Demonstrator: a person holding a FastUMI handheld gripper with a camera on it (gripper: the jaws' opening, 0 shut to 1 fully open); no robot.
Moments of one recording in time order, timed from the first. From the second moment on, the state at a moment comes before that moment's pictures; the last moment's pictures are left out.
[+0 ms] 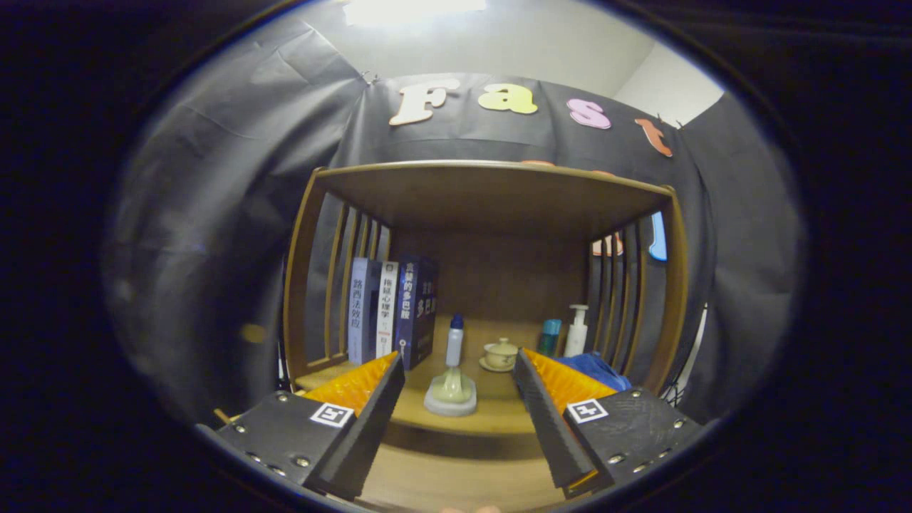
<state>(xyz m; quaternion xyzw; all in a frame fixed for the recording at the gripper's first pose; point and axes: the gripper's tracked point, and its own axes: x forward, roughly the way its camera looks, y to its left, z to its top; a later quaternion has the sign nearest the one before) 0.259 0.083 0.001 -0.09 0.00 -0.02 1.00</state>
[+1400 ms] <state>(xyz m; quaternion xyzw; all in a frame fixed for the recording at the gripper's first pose) 0.160 0.085 -0.136 -0.05 0.14 -0.06 0.99</state>
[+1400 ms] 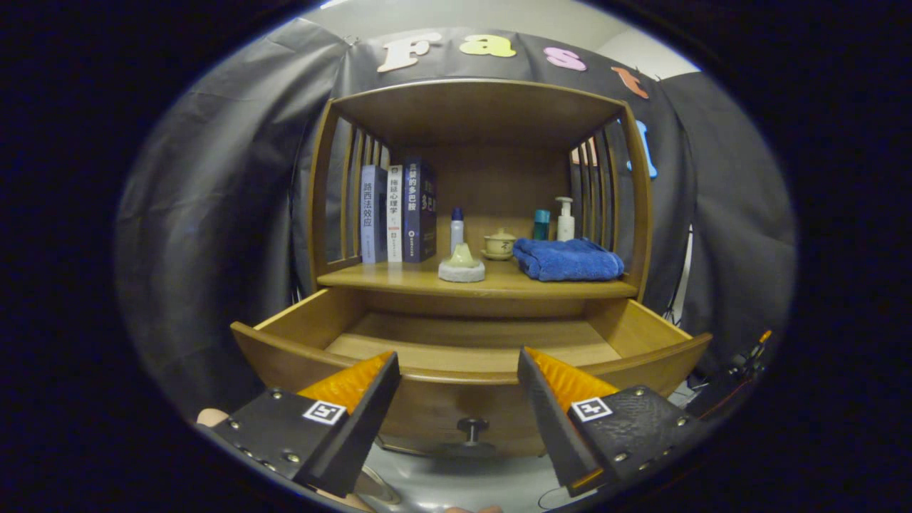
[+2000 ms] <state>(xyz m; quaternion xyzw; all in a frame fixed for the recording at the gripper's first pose) 0.157 0.079 -0.143 -0.06 0.15 -0.09 0.98</state>
